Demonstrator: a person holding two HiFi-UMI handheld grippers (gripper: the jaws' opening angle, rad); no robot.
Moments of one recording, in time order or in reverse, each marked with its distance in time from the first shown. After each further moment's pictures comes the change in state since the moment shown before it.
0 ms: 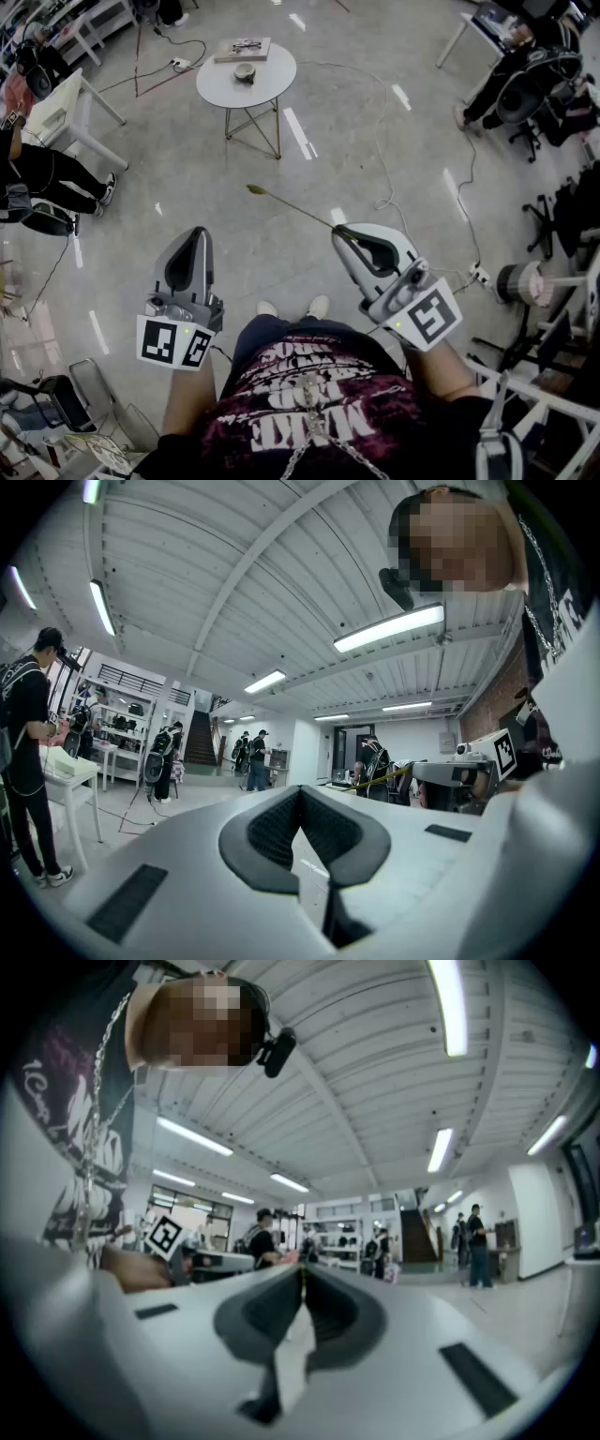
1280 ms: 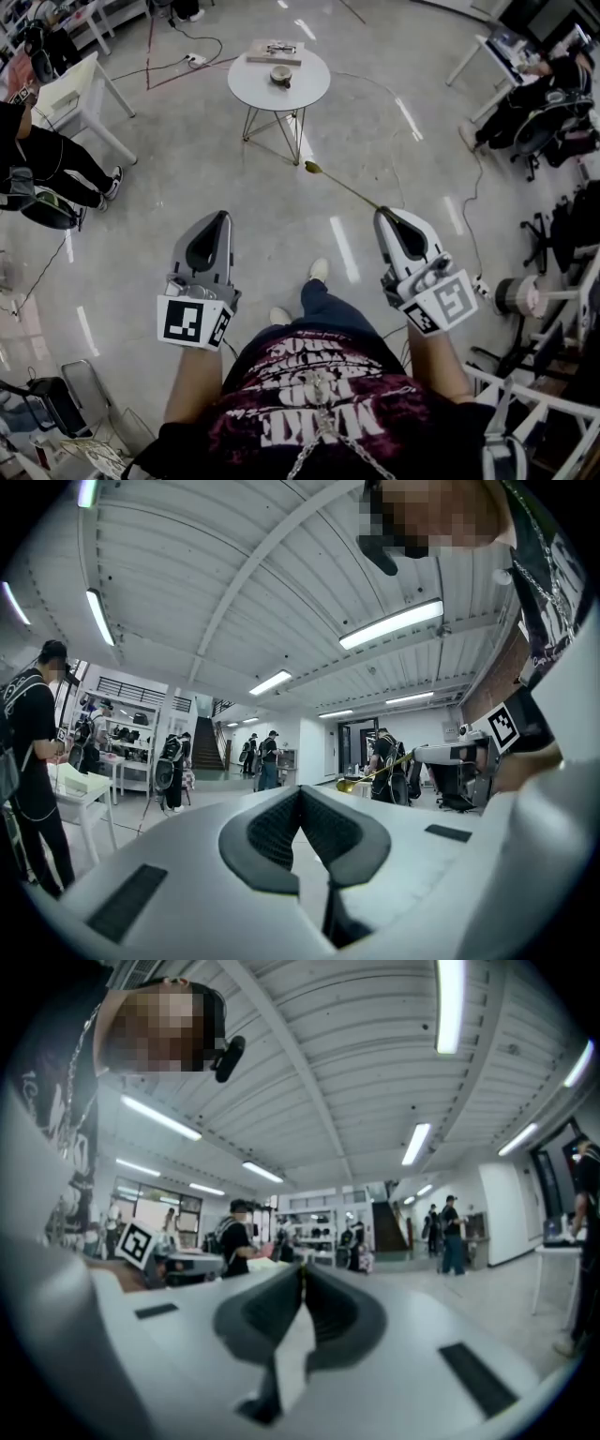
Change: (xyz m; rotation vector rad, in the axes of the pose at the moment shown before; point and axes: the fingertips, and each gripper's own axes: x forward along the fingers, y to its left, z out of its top) left arm -0.022 0.121 -0.009 0.068 0.001 0.024; right arm 0.089 0.007 -0.018 0.043 0.057 -0.178
